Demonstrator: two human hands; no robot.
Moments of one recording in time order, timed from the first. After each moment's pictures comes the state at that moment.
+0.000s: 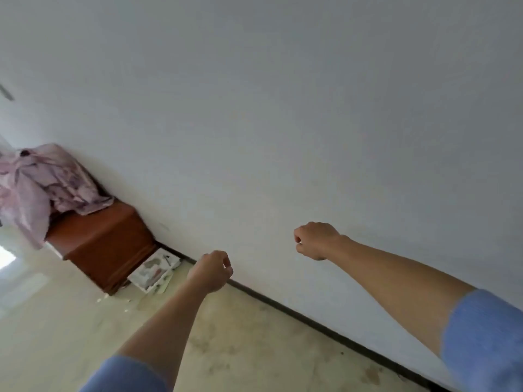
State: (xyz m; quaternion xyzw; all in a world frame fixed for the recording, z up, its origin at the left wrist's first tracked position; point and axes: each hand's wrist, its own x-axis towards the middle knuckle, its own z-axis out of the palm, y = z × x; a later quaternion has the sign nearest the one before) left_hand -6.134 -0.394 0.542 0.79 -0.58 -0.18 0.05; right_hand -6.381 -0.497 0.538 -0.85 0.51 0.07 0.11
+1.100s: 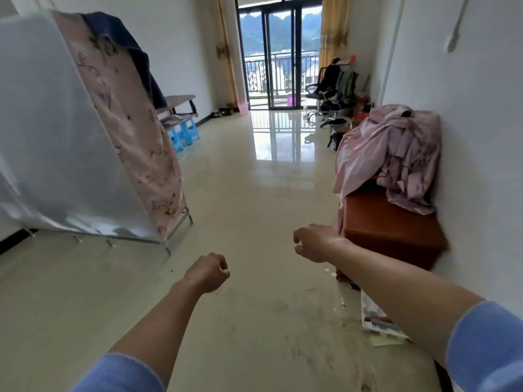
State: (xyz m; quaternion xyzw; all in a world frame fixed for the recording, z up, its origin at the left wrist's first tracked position) left_hand -5.469 -0.170 0.545 0.98 0.01 -0.13 0.17; right_hand -5.438 -0.440 0.559 -0.99 -0.10 0.08 0.03
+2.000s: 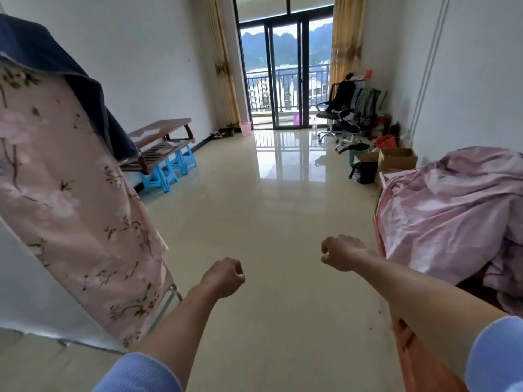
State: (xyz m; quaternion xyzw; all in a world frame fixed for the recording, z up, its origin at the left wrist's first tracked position) left_hand -4.752 -0.160 0.559 0.97 -0.01 -0.13 0.18; right_hand -4.731 -0.451 0.557 -0.99 -0.01 0.10 0.04
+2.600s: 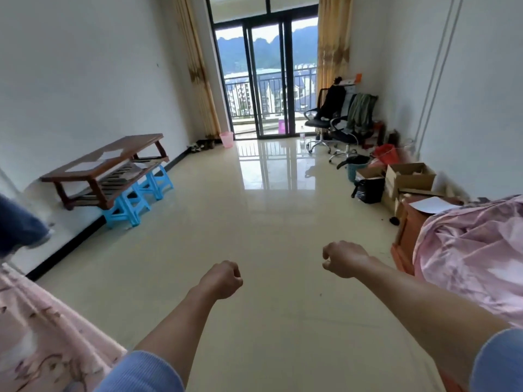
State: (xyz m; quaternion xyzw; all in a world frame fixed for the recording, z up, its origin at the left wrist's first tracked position) left_hand -4.215 -0.152 0.557 0.97 -0.03 -0.16 0.18; right_hand -4.232 -0.446 0.548 -0.99 0.04 0.11 0.05
